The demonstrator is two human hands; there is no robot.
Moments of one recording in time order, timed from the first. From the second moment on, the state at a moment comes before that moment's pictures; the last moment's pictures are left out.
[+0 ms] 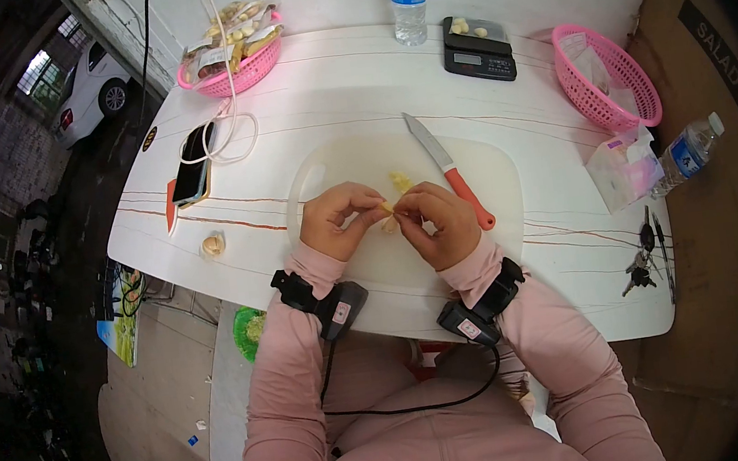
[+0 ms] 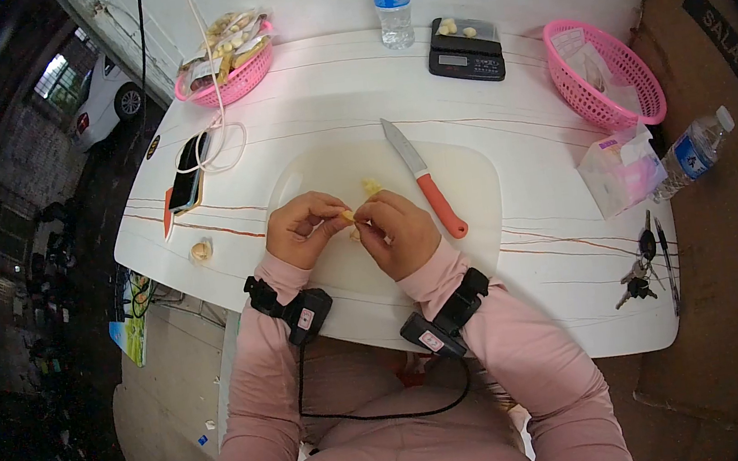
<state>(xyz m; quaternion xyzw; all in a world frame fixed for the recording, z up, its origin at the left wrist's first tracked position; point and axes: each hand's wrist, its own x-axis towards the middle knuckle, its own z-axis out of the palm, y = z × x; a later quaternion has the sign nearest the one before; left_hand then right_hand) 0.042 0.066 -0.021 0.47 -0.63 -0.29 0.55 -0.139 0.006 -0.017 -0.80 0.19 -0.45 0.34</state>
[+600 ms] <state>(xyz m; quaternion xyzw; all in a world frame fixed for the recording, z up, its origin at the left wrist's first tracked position) 0.060 0.063 -0.024 0.32 -0.52 -0.38 0.69 -0.139 0.012 -0.010 -0.83 0.13 -0.47 0.28</state>
